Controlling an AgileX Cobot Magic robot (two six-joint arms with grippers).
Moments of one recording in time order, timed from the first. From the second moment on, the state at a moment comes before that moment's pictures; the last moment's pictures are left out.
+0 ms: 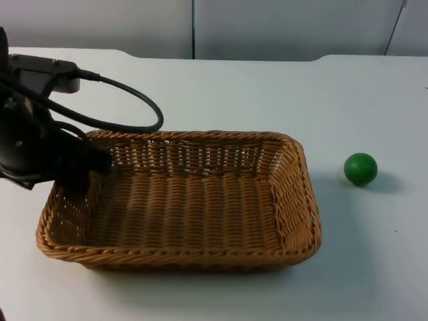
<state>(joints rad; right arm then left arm) 0.15 0.00 -0.52 0.09 1.09 -0.06 -0.32 1.86 -0.89 0.17 0.37 -0.31</state>
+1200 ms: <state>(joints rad) 0.15 0.00 -0.52 0.09 1.09 -0.06 -0.30 1.61 -0.89 -0.32 0.40 -0.40</state>
